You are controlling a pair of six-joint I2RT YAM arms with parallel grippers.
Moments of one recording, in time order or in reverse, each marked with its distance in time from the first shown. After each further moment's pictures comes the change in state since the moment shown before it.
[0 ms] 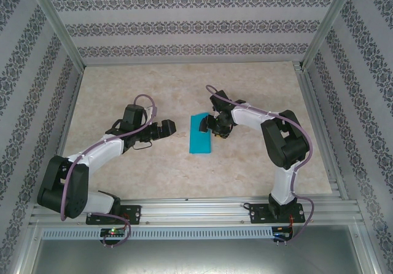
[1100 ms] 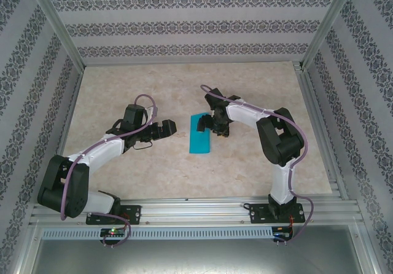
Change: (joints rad) left arm -0.006 0.005 0.002 0.000 -0.001 0.000; right arm 0.029 0.064 0.119 -0.146 0.086 -0.034
